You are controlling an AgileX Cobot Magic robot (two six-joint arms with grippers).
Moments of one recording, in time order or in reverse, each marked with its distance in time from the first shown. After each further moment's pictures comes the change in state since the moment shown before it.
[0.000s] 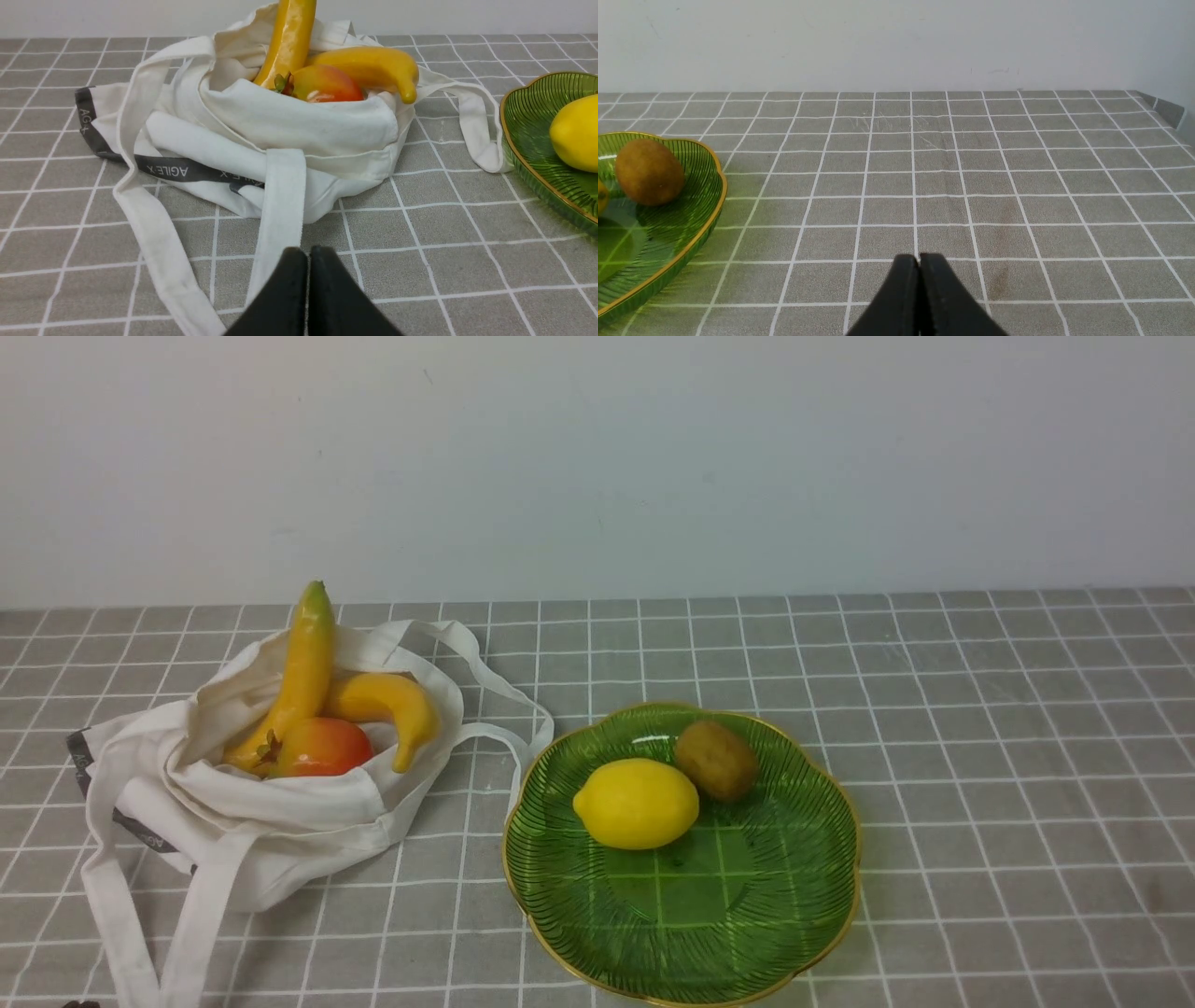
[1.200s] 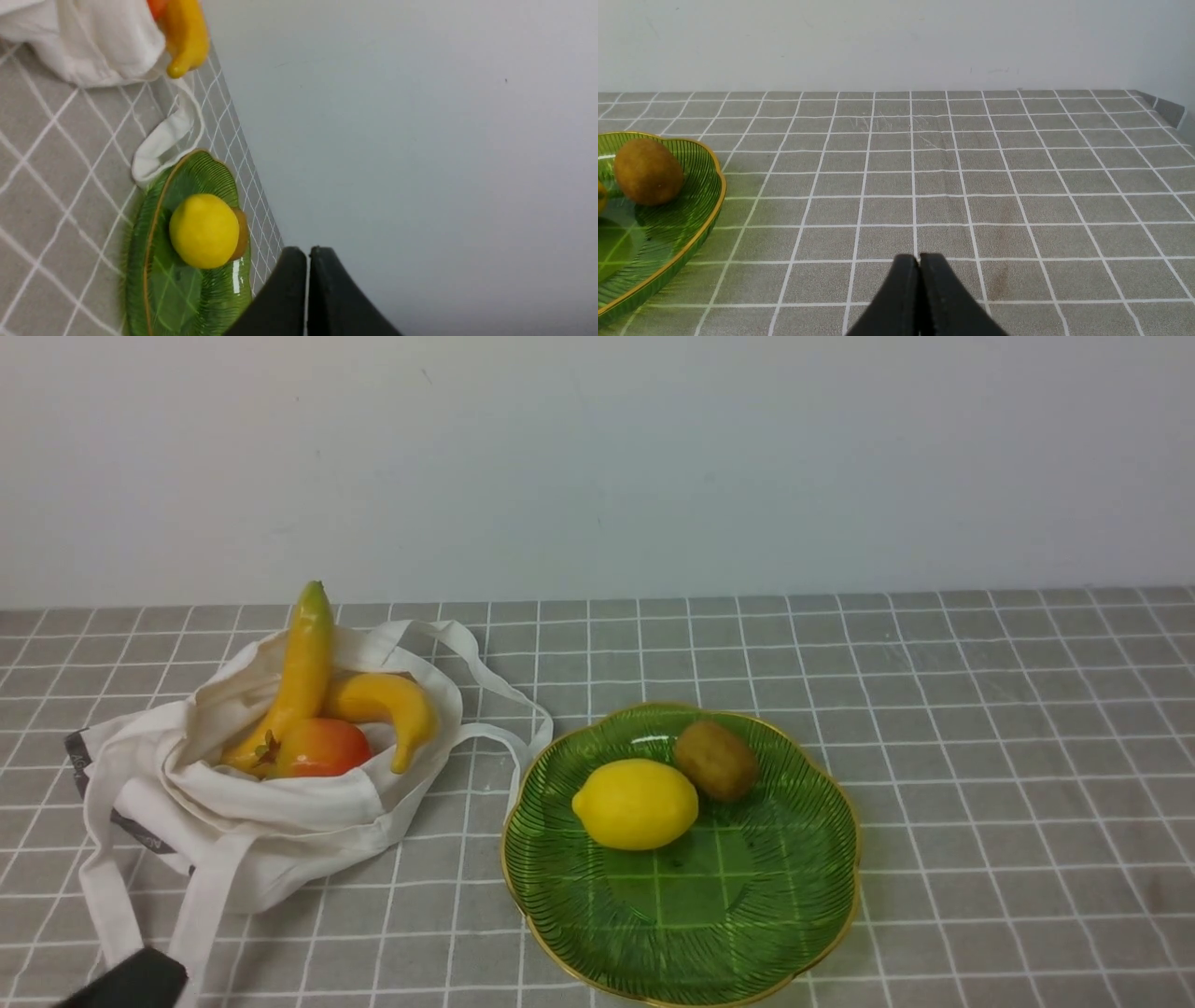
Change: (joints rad) right arm 0.000 0.000 0.000 0.000 0.000 0.000; left arm 0.000 0.000 -0.052 -0.978 -0.070 -0.318
